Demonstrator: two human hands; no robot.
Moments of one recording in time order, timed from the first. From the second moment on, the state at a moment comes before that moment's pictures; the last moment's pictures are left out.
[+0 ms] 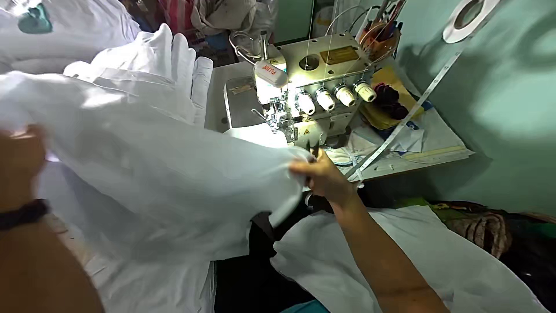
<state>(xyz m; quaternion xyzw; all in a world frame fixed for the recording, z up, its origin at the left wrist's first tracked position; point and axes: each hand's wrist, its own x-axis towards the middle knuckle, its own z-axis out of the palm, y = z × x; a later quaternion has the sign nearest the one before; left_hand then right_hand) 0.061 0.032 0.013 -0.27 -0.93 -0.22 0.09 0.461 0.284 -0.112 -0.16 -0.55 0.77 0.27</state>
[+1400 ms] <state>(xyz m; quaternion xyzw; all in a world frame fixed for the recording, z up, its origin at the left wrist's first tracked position) 0.224 0.210 -0.091 -0.73 -0.54 -0.39 -0.14 0.482 0.223 -0.180 -0.40 -0.58 0.63 0.32</state>
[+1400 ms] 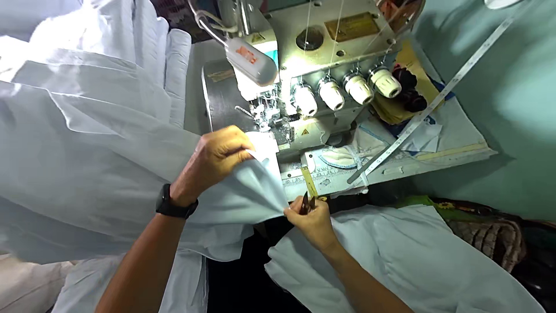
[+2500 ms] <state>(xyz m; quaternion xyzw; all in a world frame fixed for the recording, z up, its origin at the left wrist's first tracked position) 0.216 0.265 -0.092 -0.62 -0.72 -0.31 -0.03 0.417 0.271 -0.143 -0.24 -0.69 0.46 0.50</state>
